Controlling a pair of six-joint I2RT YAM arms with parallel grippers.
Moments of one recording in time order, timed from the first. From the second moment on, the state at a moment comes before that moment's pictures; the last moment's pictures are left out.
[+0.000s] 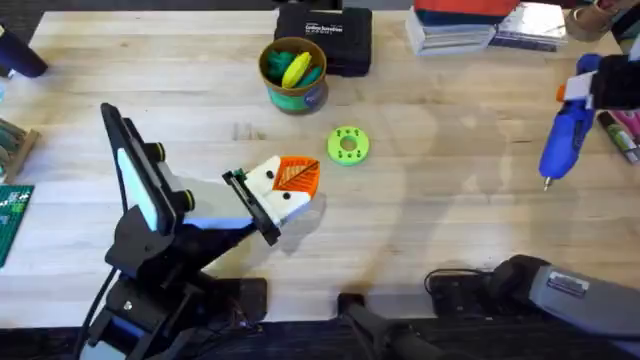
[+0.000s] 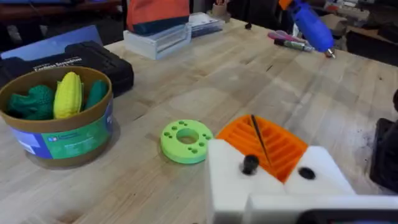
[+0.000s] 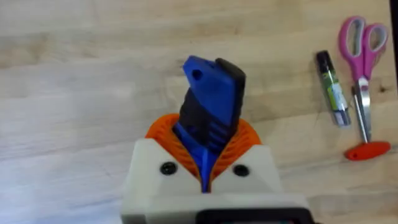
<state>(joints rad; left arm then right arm) -0.43 0.02 0.01 -0.05 0.50 -0.07 -0.47 1.31 1.15 -0.88 -0.06 -0.32</state>
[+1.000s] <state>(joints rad) -0.43 0.02 0.01 -0.05 0.50 -0.07 0.30 0.90 0.83 -0.02 -0.30 0.00</state>
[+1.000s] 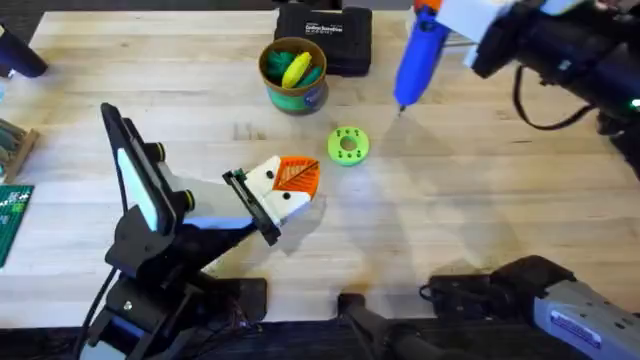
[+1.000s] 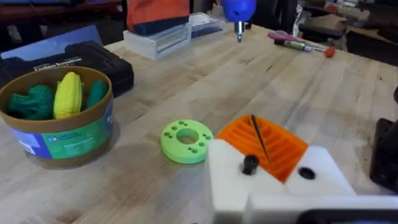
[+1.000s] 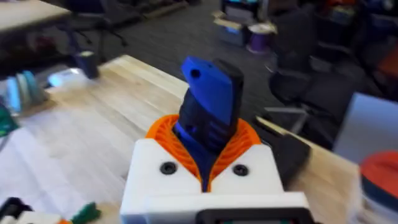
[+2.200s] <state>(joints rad) -0.43 0.02 0.01 -0.05 0.50 -0.07 0.88 1.14 0.82 0.49 -0.38 0.03</state>
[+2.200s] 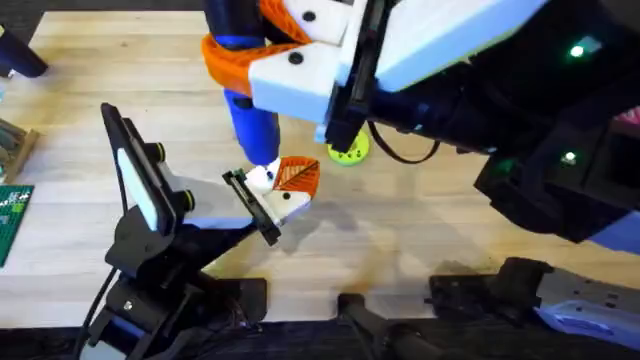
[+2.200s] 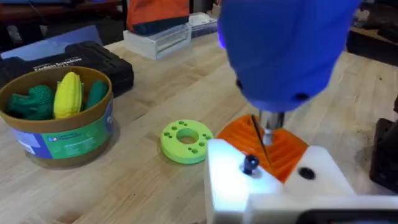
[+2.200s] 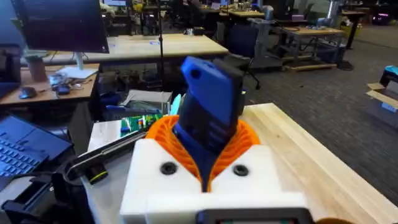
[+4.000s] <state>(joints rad) -0.43 0.02 0.01 -0.05 0.50 -0.07 0.88 1.18 0.82 0.49 -0.39 0.01</state>
